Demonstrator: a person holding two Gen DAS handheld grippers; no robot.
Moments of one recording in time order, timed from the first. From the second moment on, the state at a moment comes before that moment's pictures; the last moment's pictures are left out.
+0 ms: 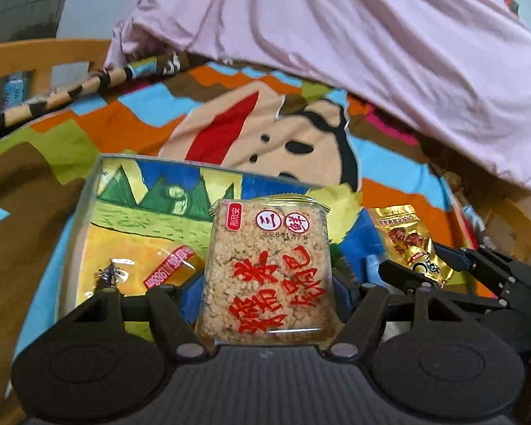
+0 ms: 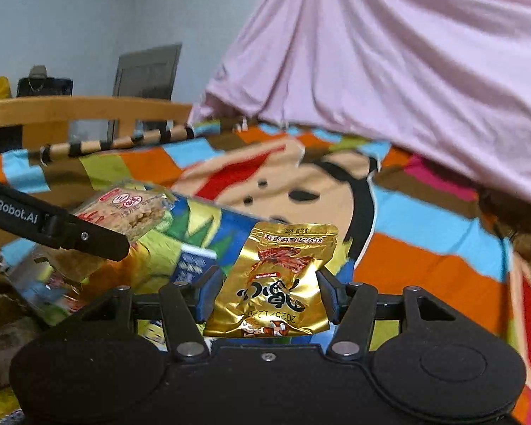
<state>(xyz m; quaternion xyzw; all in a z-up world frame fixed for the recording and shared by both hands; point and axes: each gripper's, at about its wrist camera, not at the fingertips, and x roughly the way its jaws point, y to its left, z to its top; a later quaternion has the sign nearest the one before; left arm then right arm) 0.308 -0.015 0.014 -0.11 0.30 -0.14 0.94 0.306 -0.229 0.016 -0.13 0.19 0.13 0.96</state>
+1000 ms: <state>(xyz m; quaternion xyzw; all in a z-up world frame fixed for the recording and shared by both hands) 0.331 -0.047 -0.015 -0.04 0.34 -0.15 0.93 0.336 -0.227 -0.027 -0.13 0.28 0.15 0.94</state>
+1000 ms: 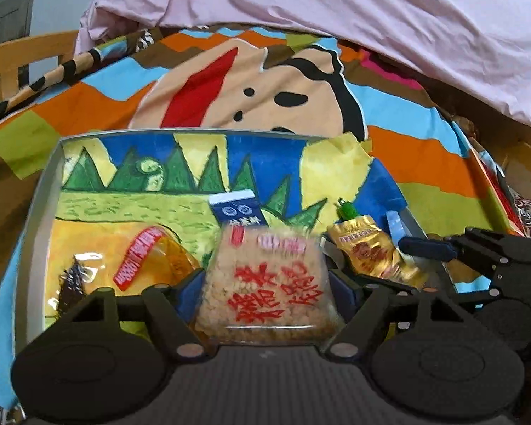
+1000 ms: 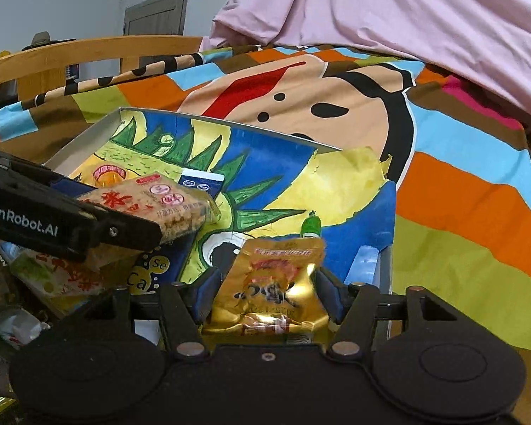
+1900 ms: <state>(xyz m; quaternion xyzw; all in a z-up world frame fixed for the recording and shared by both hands) 0.206 -0.010 0.058 -0.10 0.20 -0.09 0.97 0.212 -0.241 0.066 -0.08 0.12 0.12 0.98</state>
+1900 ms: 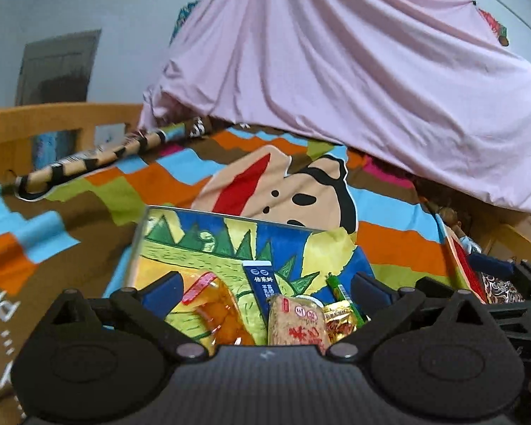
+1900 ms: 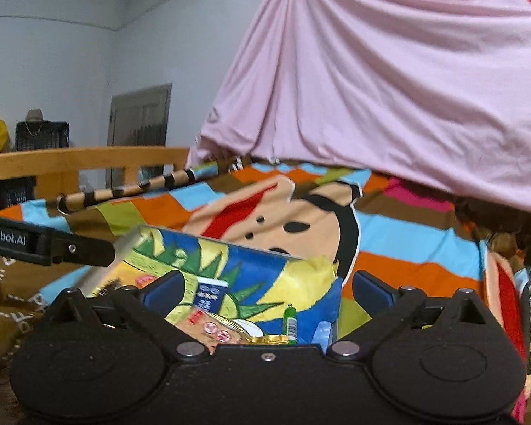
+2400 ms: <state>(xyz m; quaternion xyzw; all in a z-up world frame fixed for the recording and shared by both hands) 0.103 0.010 0.054 -0.09 0.20 -0.08 0.97 0.107 -0.247 0.073 -0.07 0.11 0.09 0.99</state>
